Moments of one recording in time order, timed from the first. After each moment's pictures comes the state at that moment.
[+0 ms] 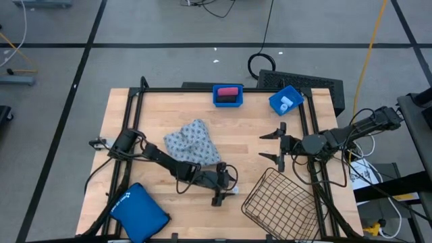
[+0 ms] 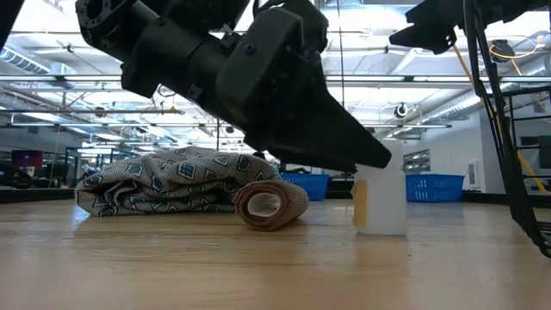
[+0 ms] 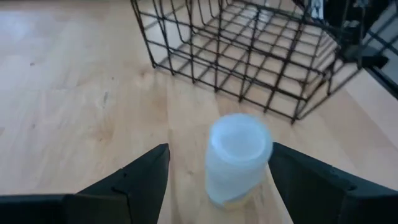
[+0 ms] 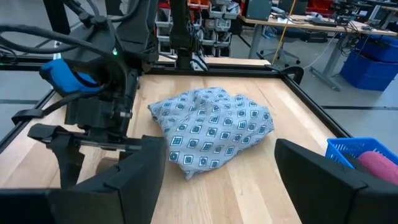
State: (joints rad) left arm -0.33 2.08 1.09 0.52 -0.13 -0.11; right arm 0.36 0.75 0.52 -0.02 0.47 0.06
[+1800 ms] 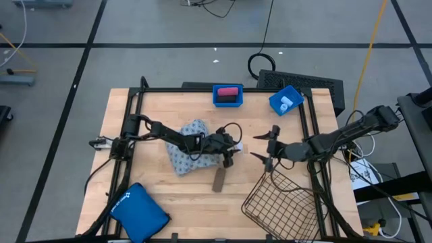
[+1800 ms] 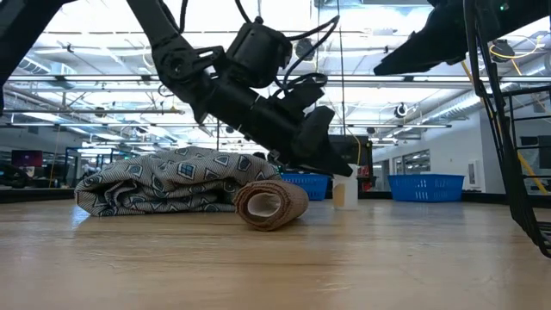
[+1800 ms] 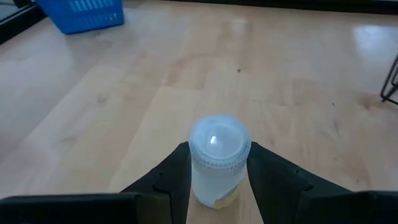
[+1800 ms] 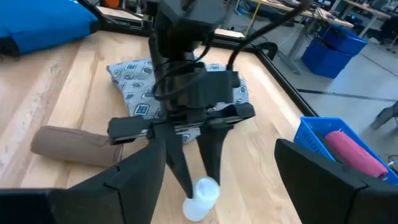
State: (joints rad) left arm 0.00 2.08 1.09 0.54 -0.16 -0.08; right arm 0.35 0.98 0.52 0.06 0.60 0.02
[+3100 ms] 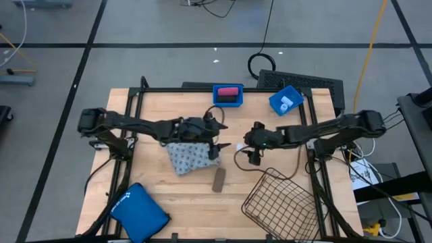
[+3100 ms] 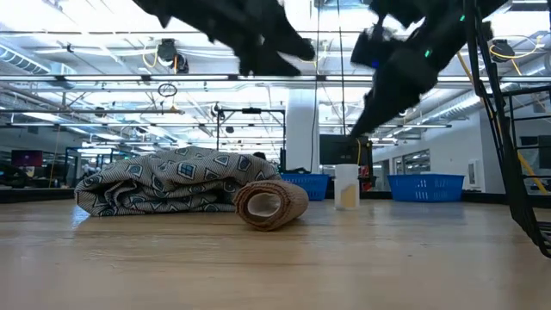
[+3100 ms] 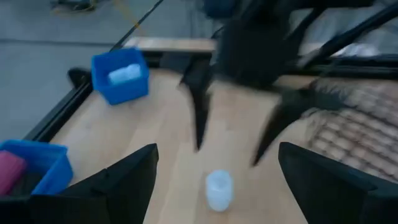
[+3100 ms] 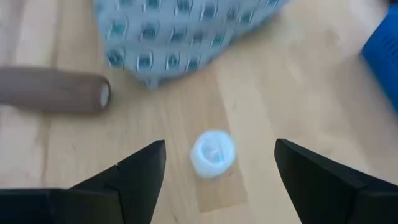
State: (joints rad) left arm 0.00 1.60 1.07 0.14 -0.13 -0.02; right arm 0.03 1.33 0.74 -0.20 0.17 0.12
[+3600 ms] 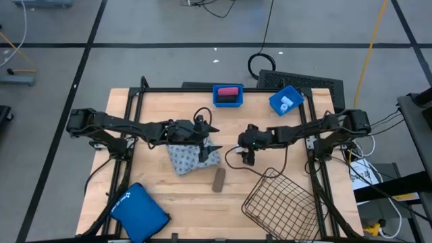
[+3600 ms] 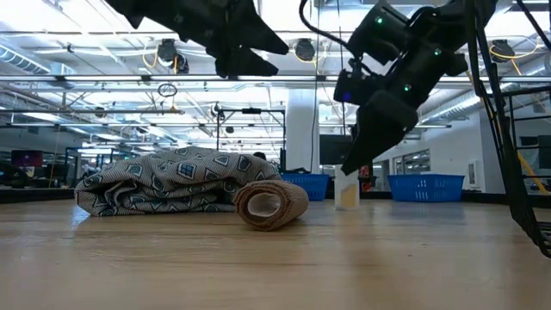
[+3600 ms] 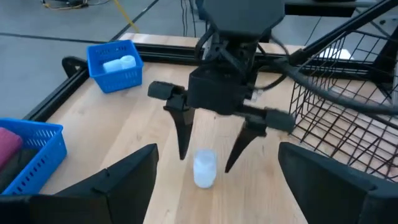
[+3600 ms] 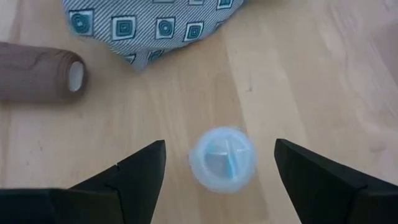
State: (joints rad) left arm -0.02 1.46 0.91 0.17 -0.12 -0.07; right arm -0.03 1.52 0.74 -0.08 0.08 0.12
